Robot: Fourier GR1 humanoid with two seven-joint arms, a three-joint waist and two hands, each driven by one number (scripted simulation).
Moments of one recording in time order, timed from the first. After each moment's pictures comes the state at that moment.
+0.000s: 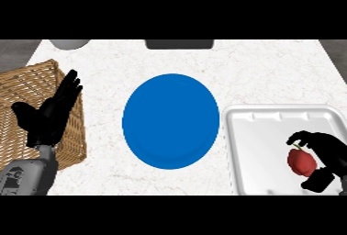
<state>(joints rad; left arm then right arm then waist) -0.21 0.27 0.03 -1.49 0.08 0.05 0.15 -0.04 -0.62 0.18 -1.37 0.68 0.21 0.09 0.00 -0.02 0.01</state>
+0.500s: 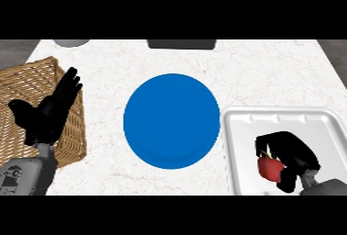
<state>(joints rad) -0.22 0.27 0.03 -1.50 0.08 0.03 0.17 -0.09 -0.49 0.33 -1.45 0.78 0.24 0.09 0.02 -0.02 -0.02</state>
